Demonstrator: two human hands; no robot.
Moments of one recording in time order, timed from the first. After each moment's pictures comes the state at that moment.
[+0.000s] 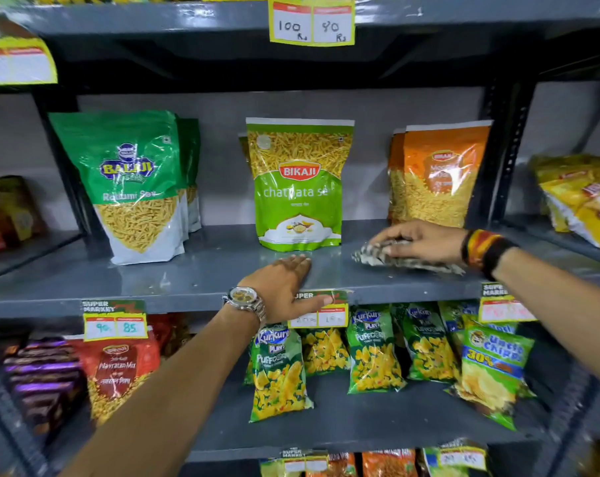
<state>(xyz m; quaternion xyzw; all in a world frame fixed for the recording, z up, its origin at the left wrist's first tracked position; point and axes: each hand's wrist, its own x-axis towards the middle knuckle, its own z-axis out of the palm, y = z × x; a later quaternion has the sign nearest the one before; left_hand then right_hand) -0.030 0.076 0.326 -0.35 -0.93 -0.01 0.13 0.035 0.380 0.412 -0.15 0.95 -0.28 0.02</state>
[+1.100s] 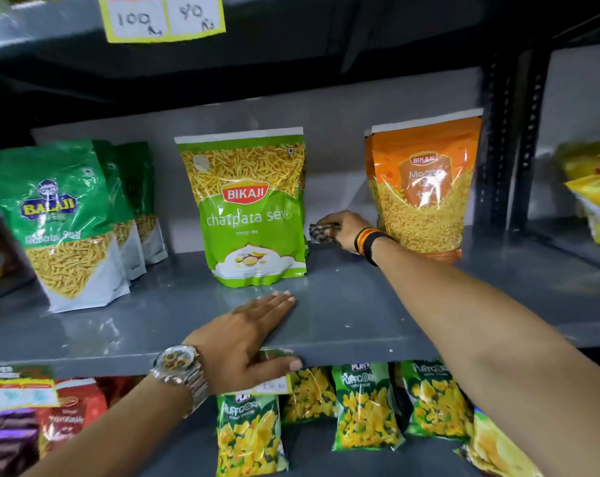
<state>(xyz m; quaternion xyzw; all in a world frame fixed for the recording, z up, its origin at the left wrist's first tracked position) -0.025 0.122 0.336 -0.38 -0.92 -0.02 0.11 -0.200 0.401 0.385 -0.08 0.93 -0.33 -0.16</state>
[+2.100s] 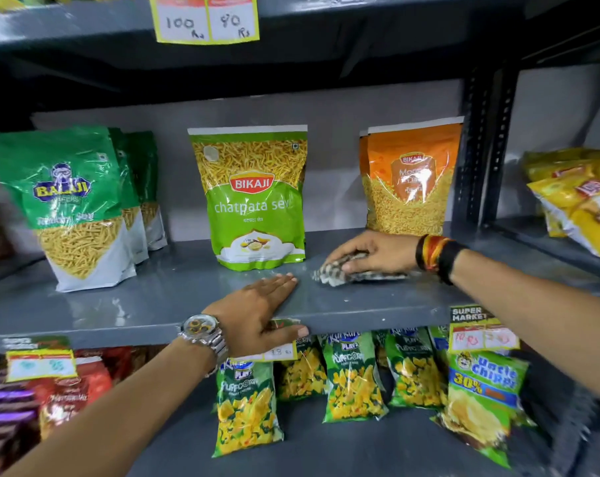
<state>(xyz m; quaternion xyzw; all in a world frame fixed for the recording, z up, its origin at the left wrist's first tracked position) -0.017 0.125 0.335 -0.38 -0.92 -0.02 0.11 -0.042 0.424 0.398 -0.26 0.93 -0.26 0.06</state>
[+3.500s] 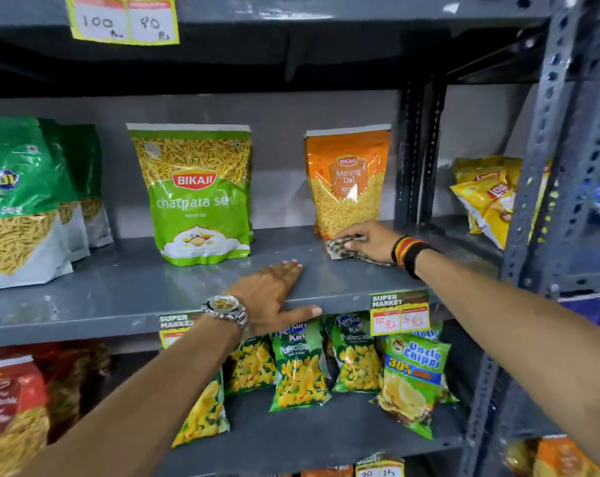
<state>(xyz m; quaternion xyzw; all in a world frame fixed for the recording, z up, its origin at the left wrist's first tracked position) -0.007 0.249 0.333 -0.36 -0.92 0.02 0.12 -0.032 0.530 0.378 -0.08 0.95 -0.27 -0.11</state>
